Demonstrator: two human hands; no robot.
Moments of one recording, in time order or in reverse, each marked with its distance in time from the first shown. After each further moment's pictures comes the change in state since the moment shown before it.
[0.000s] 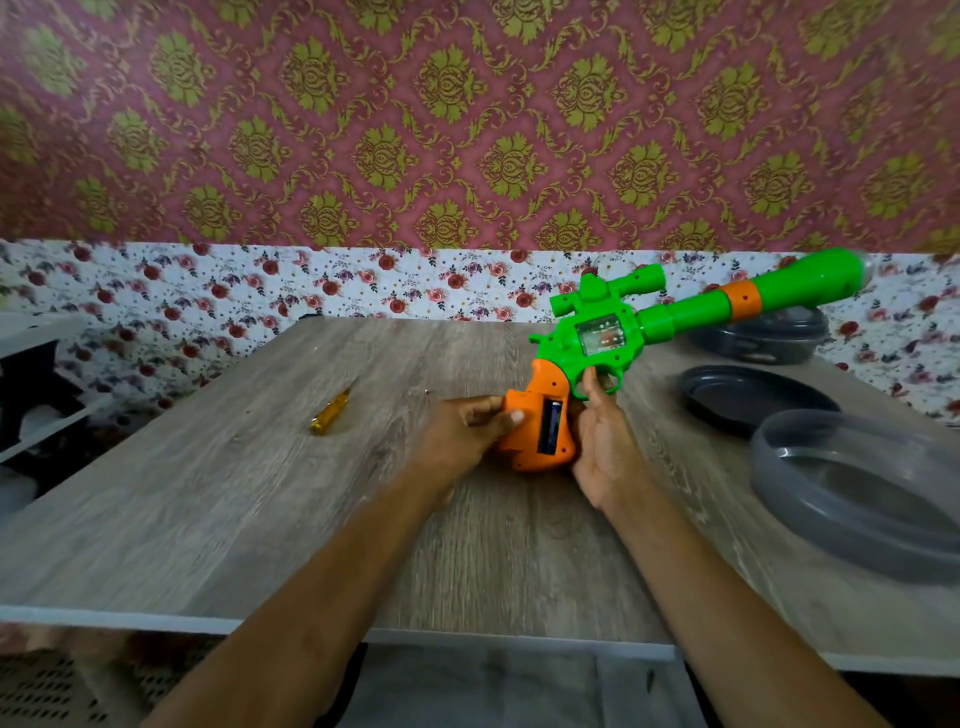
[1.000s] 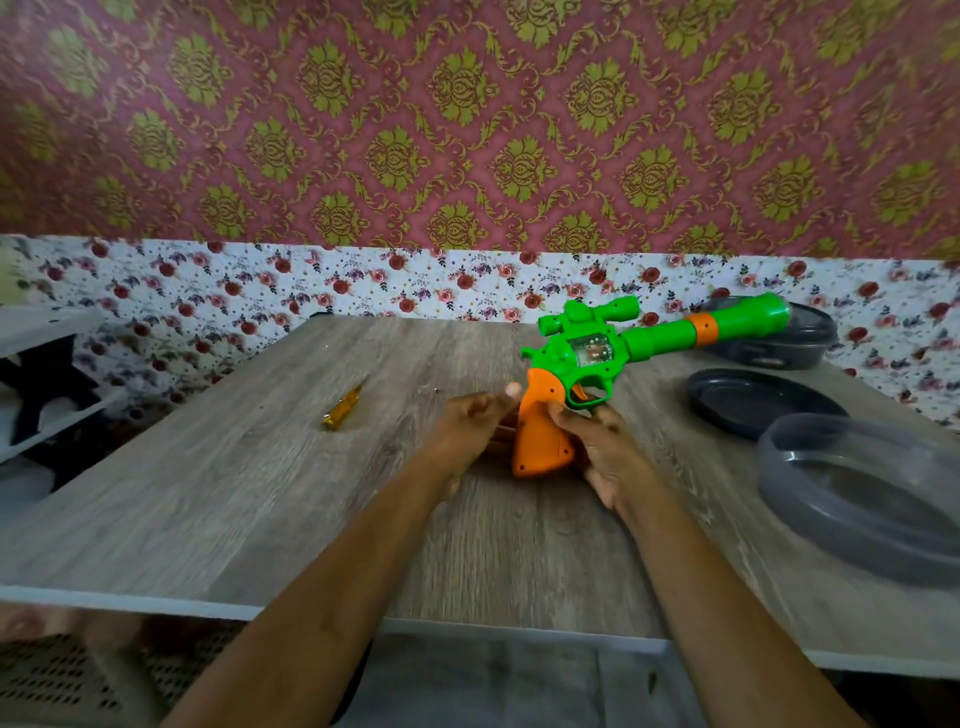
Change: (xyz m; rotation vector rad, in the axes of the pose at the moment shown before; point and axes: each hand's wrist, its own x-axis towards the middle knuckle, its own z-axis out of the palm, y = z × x) left_hand 0.004 0.004 -0.003 -0.040 0.051 -0.194; right_hand -0.001 0.007 -0.008 -0.171 0.020 -0.029
